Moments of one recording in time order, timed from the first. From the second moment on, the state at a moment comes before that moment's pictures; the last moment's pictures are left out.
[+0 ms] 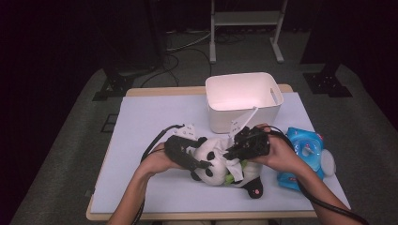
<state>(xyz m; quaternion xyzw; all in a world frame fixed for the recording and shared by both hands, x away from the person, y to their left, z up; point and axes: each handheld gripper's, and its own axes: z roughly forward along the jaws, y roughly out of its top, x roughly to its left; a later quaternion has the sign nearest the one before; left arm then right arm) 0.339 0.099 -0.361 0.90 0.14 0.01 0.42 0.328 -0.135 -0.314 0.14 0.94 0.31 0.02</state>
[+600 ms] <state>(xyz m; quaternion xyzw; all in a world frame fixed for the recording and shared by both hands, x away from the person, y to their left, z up) 0.328 0.098 -0.360 0.90 0.13 0.03 0.42 0.346 -0.101 -0.295 0.13 0.95 0.30 0.02</state>
